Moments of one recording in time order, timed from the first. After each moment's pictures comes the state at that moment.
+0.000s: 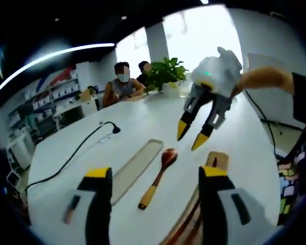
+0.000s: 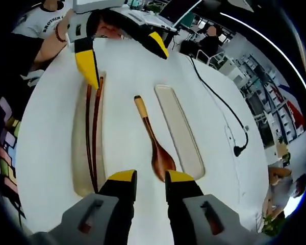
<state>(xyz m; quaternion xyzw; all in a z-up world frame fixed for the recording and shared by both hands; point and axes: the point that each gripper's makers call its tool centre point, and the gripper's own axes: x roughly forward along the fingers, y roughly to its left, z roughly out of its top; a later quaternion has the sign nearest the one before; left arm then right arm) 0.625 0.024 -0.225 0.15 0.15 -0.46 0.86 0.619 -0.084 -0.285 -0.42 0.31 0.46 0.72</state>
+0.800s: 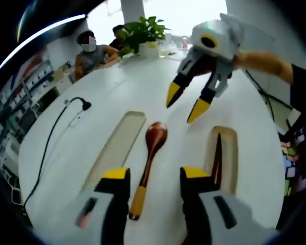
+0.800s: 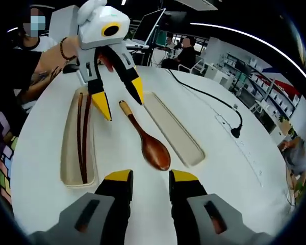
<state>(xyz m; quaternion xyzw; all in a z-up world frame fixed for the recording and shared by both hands) 0.641 -0.019 -0.290 0.26 0.29 -0.50 0.77 0.632 -0.108 -0.300 -0.27 0.26 0.47 0.80</state>
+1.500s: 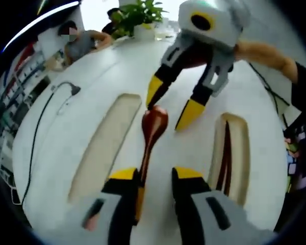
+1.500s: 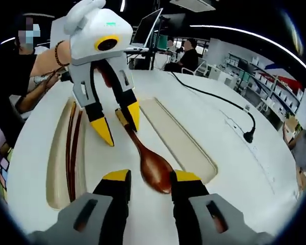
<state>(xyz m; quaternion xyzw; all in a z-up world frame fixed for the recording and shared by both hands) 0.645 -0.020 -0.321 0.27 0.35 -0.50 0.74 0.653 -0.077 -0.316 -0.25 0.26 0.49 0.79</state>
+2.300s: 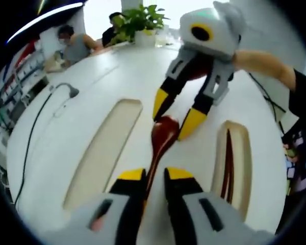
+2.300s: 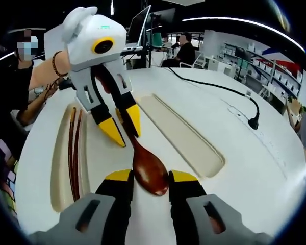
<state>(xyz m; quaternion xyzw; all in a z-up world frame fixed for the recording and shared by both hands) 0.658 -0.023 -0.321 0.24 0.33 -0.52 0.75 0.651 -0.072 -0.318 -0.19 0.30 0.49 0.79</state>
